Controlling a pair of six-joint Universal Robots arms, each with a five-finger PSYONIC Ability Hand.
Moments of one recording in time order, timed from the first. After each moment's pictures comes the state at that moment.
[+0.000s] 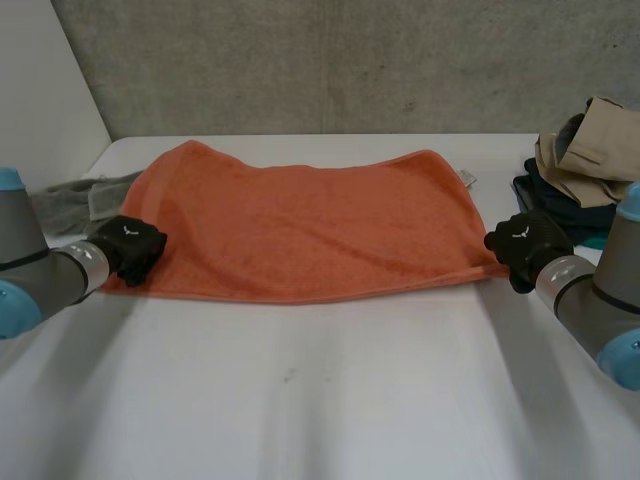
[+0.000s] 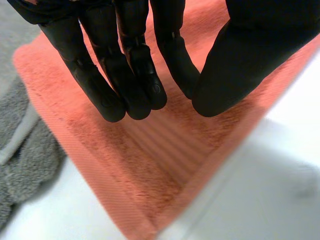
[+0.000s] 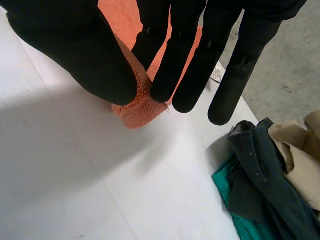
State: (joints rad) left arm 4.69 -2.33 -1.23 3.03 -1.21 3.88; right arm 1.76 -1.05 1.54 -0.12 1.42 2.39; left_hand 1.17 1.19 1.19 1.19 0.99; right_hand 1.11 1.19 1.19 1.20 1.03
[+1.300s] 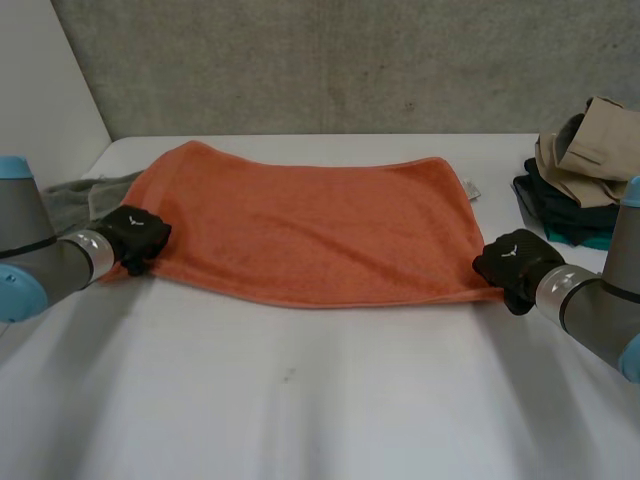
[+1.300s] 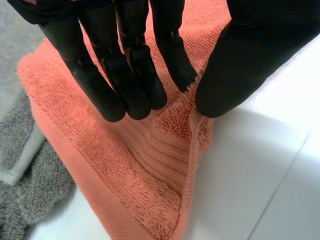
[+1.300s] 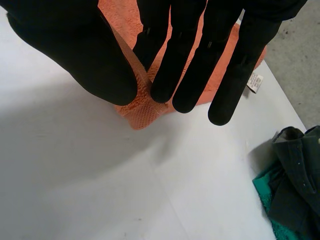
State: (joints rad) left arm 4.68 -2.41 -1.08 2.99 -1.22 3.92; right arm 1.76 -1.07 1.52 0.07 1.35 2.31; left_hand 1.13 1.19 1.19 1.19 0.97; right_hand 1.11 1.19 1.19 1.20 1.03
